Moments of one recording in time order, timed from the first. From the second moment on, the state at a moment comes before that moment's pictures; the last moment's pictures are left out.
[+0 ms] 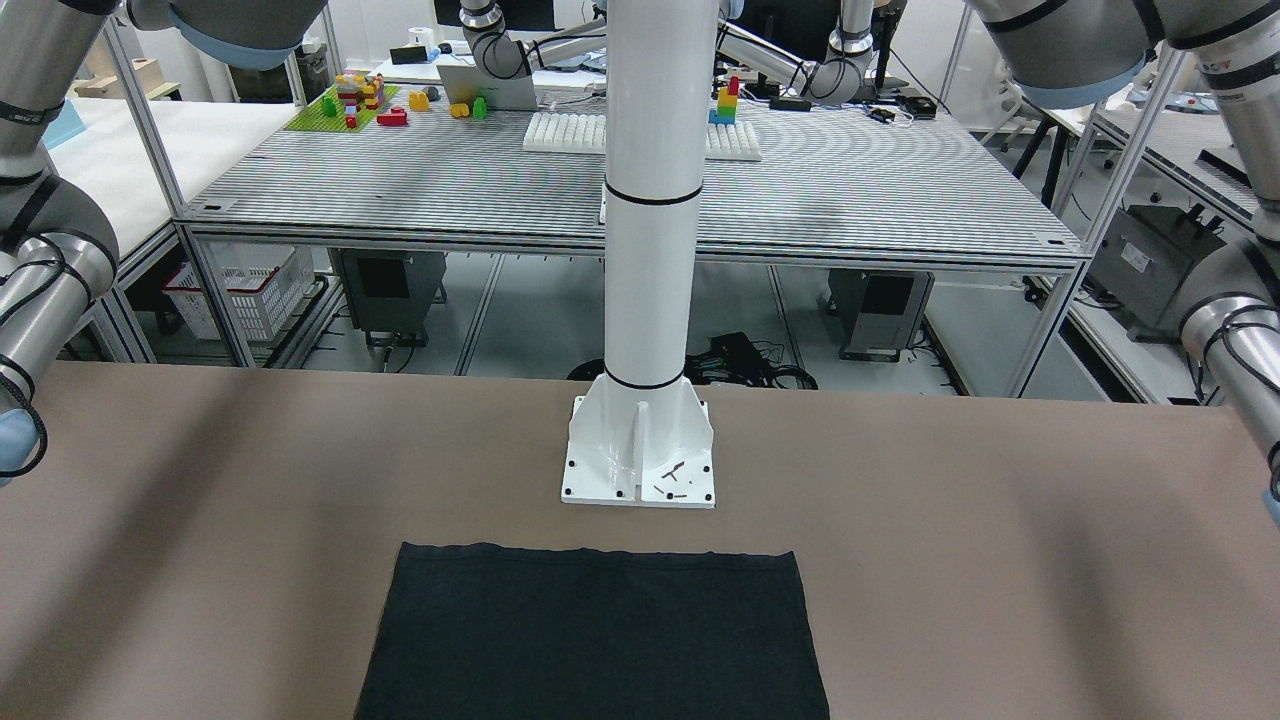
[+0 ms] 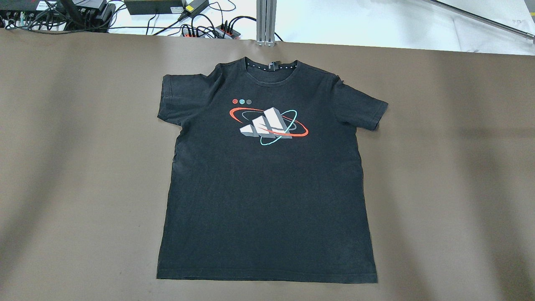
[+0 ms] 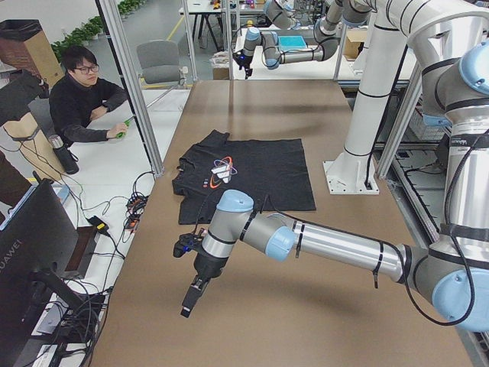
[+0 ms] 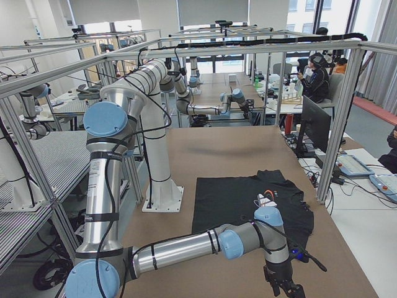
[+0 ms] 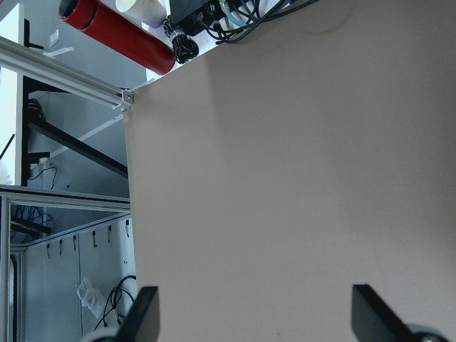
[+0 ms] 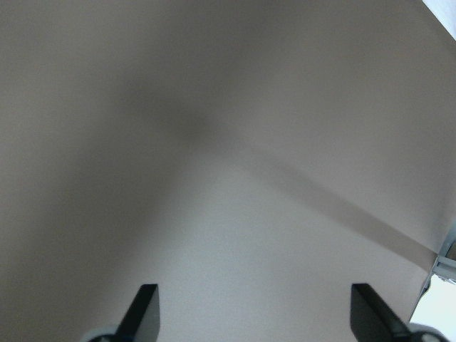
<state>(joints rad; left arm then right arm) -1.44 -1.71 -1.69 -1.80 -1.74 -0.12 1.40 -1.49 1.76 -1.46 1.96 -0.18</state>
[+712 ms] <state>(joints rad) -1.44 -1.70 -1.68 -1.80 -1.73 -0.12 1.40 -1.49 1.76 -1.46 1.96 -0.18</state>
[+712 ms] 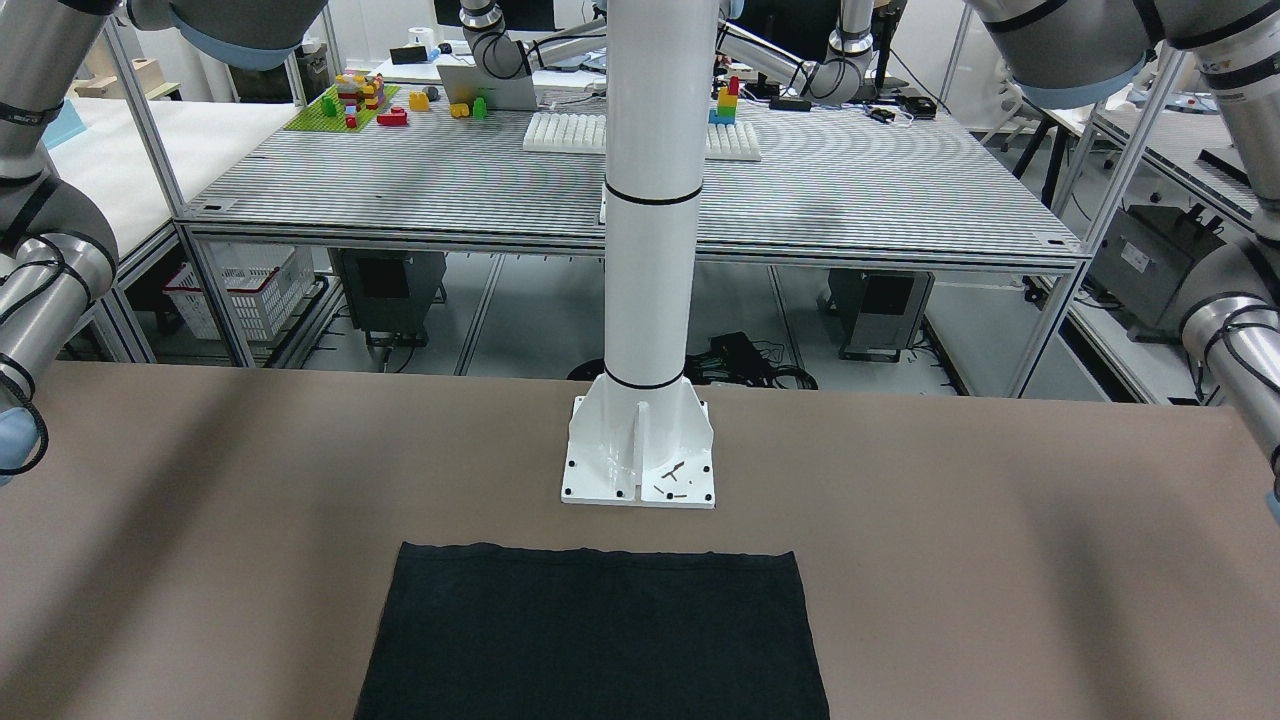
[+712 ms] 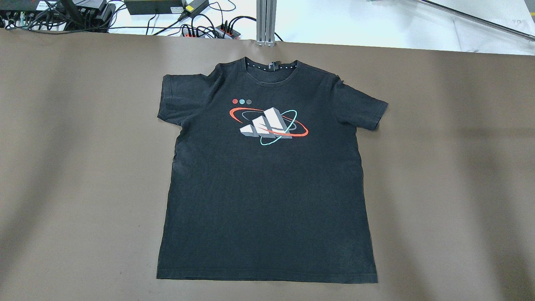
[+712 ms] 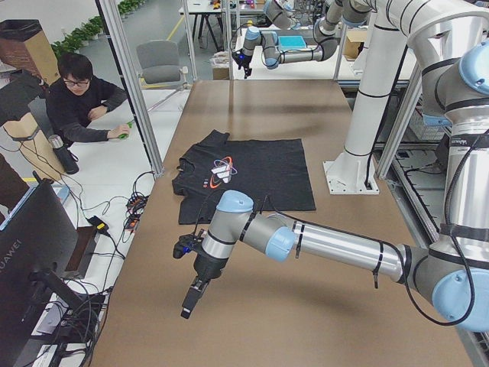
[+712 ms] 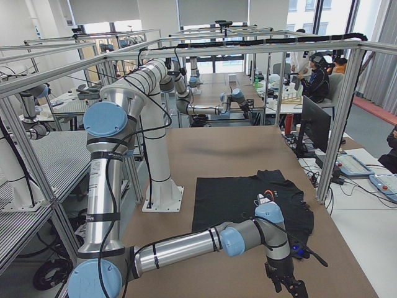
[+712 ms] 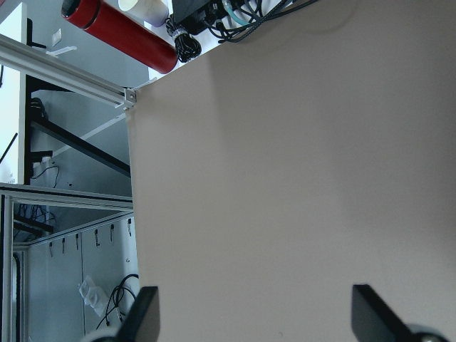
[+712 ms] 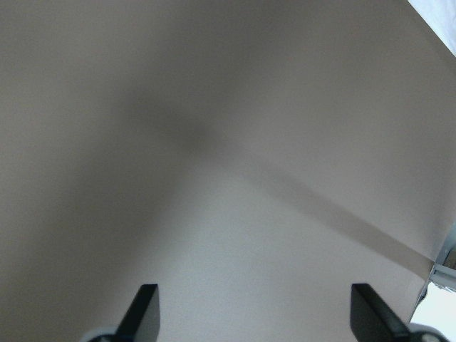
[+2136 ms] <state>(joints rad) -1.49 -1.66 -1.72 -1.80 -1.74 -0.12 1.40 -1.39 1.67 -1.44 1.96 -0.15</state>
